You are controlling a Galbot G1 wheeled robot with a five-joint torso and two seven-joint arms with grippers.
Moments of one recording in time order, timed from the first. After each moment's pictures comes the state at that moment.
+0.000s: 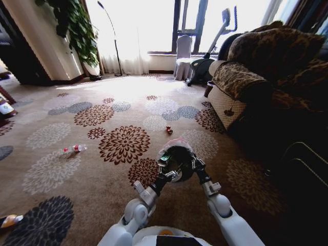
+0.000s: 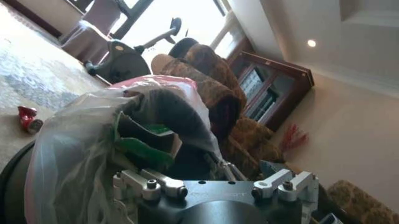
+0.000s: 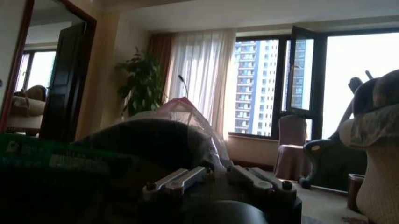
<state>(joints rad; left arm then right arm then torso) 1.44 -1.24 -0.08 -1.92 -0.76 -0.05 0.34 -1.31 1.16 0.28 1.70 0.20 0.47 -0.02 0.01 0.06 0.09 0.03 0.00</state>
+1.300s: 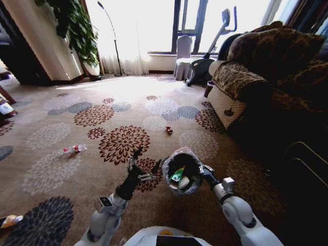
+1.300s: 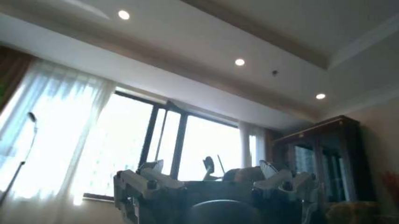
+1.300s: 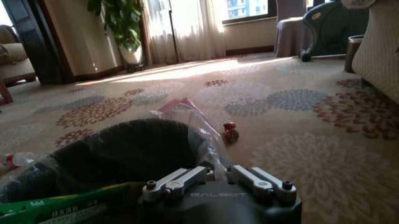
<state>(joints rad) 1.61 -1.27 -0.53 -2.16 -0.49 -0.48 0.29 -1.49 0.99 0.44 2.04 0.62 -0.21 -0.02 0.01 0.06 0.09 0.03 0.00</state>
